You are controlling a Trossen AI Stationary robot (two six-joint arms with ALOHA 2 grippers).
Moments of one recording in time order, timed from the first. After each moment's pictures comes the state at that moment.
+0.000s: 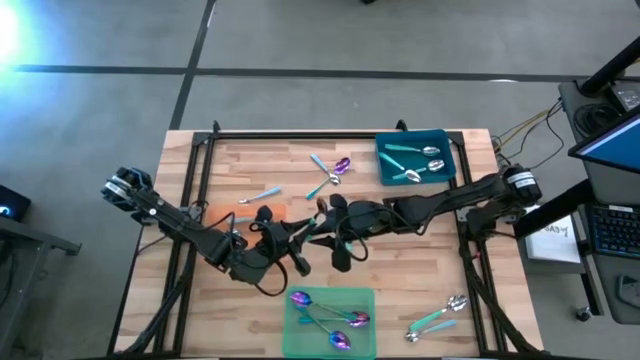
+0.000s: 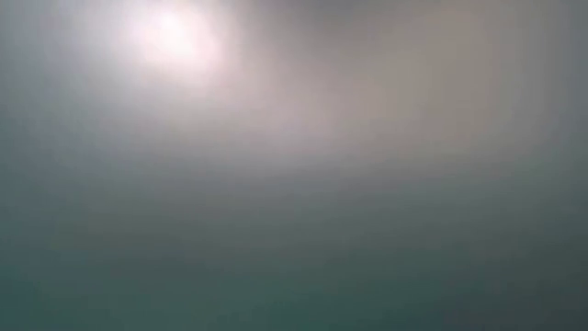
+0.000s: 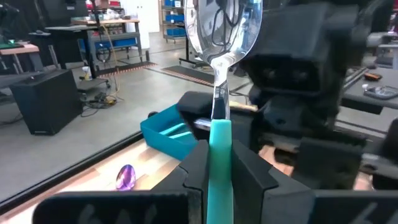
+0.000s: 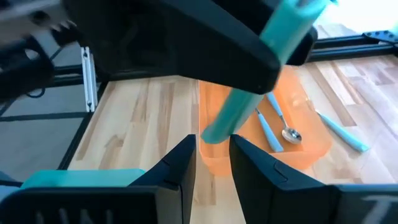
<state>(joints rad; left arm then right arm) -0.52 1.52 1.06 0.19 -1.17 -0.30 0.18 1.63 1.24 0.00 0.06 0.18</state>
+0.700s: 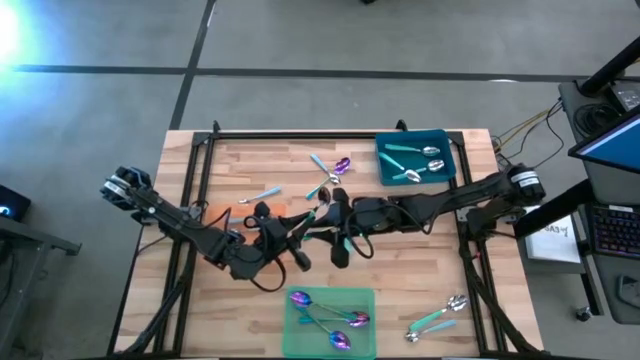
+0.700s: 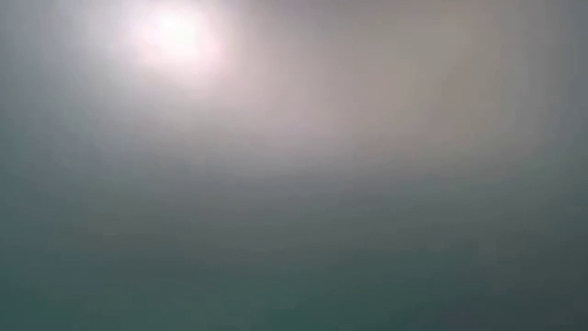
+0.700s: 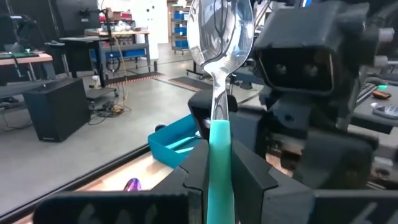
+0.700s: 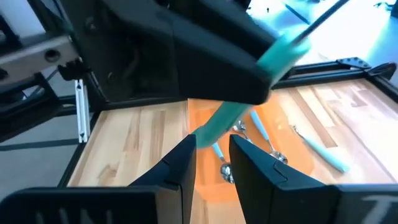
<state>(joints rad) -0.52 1.51 1.06 0.30 -1.20 -0.21 0.18 1.60 1.24 0.06 0.14 0.19</state>
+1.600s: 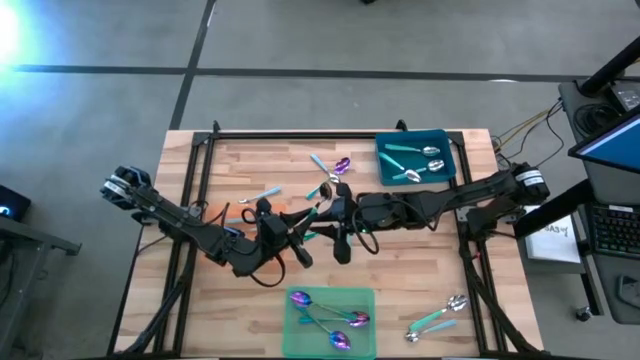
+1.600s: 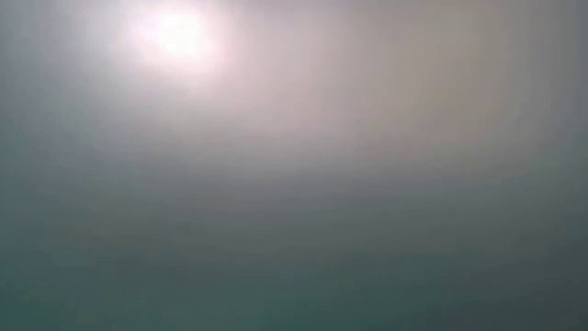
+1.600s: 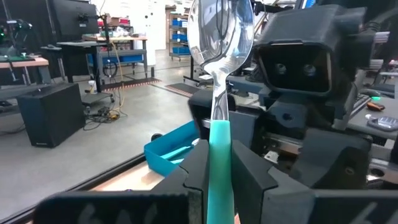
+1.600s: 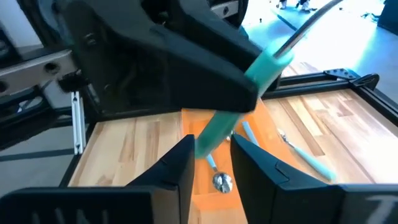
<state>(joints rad) -0.49 1.50 1.06 0.39 -1.17 -0.14 0.18 1.56 1.24 0.05 0.16 0.18</state>
